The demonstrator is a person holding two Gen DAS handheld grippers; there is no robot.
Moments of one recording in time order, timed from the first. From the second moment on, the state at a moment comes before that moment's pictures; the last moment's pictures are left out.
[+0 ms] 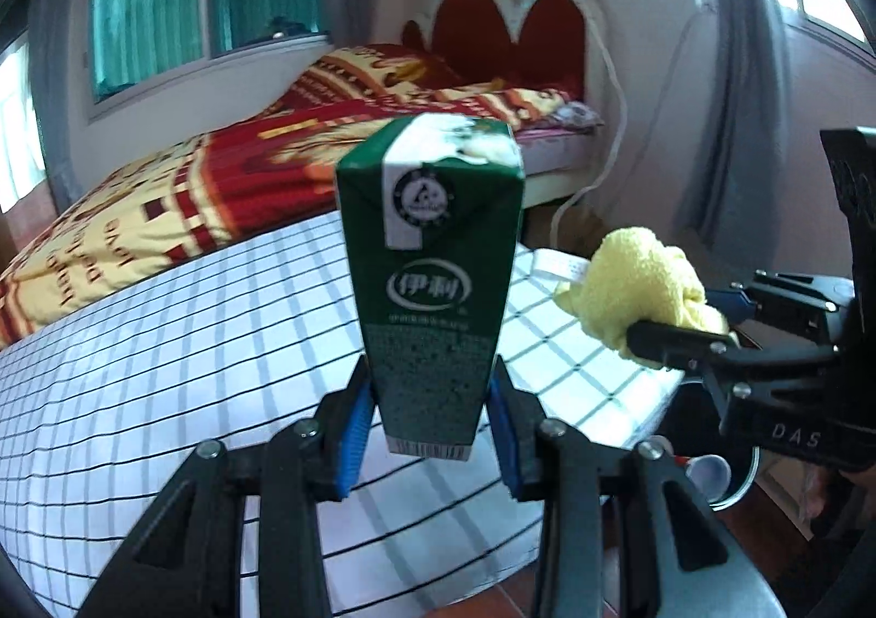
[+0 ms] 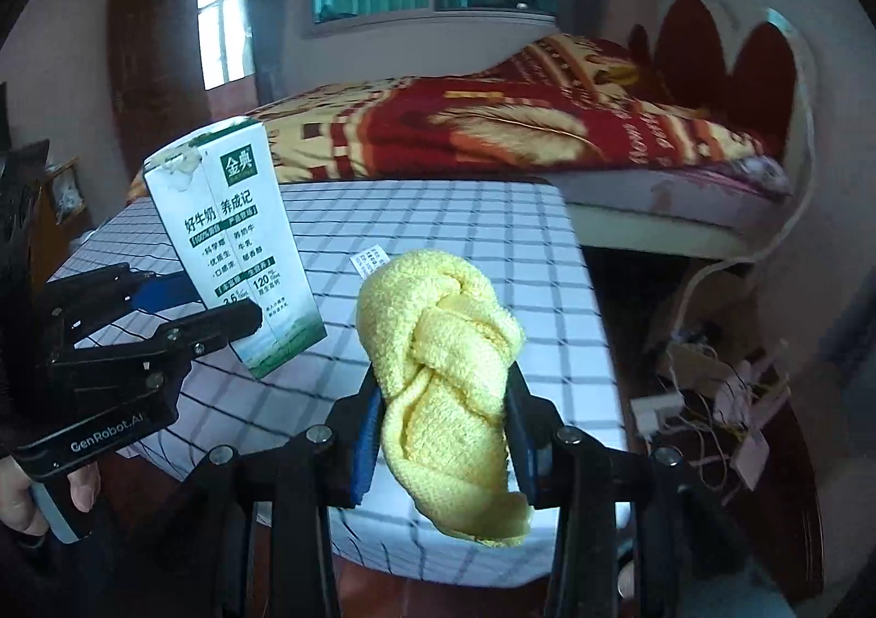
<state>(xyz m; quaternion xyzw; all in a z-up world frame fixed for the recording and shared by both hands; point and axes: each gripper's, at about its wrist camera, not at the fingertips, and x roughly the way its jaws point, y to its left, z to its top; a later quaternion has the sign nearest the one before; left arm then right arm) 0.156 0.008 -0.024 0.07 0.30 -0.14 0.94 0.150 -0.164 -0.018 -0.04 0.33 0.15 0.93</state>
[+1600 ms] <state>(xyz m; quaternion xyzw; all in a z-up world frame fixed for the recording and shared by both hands) 0.100 -0.237 -0.126 0.11 0.37 -0.35 0.85 0.043 -0.434 -0.137 0.06 0.41 -0.05 0.91</state>
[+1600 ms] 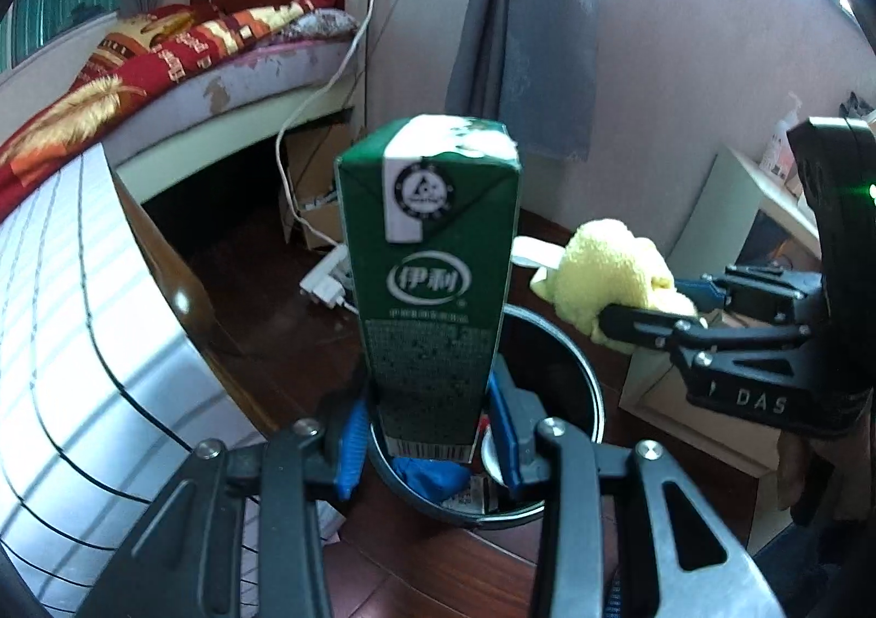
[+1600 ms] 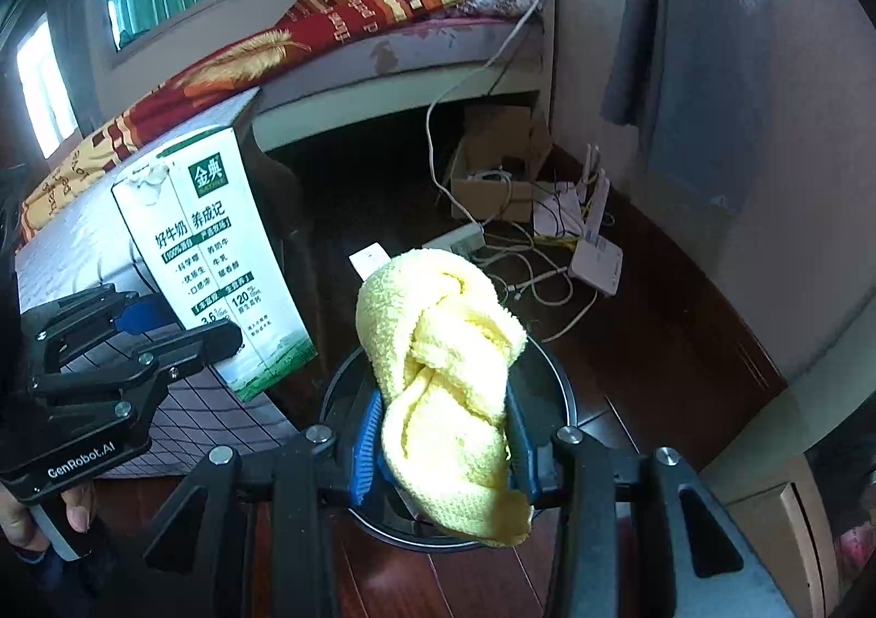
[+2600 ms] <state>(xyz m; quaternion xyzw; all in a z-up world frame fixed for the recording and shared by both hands) 0.128 -0.255 -0.211 0.11 0.45 -0.28 0.84 0.076 -0.471 -0.258 0.02 0.51 -0.06 0.86</state>
